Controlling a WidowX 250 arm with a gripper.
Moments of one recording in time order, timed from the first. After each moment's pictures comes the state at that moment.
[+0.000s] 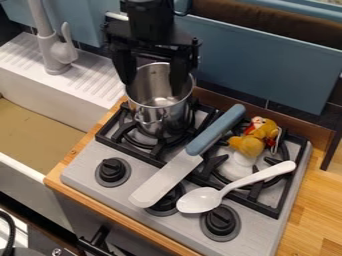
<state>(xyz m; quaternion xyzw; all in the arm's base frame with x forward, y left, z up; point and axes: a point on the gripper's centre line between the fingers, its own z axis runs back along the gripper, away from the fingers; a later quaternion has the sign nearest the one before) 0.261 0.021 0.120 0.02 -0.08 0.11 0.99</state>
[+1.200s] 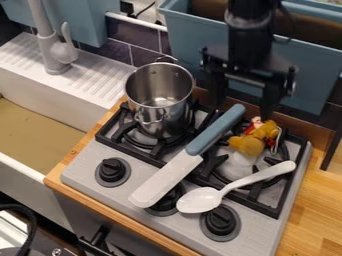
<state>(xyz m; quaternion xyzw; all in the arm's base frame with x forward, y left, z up) 0.293 -0.078 0.089 -0.04 -0.06 -0.02 1.00</state>
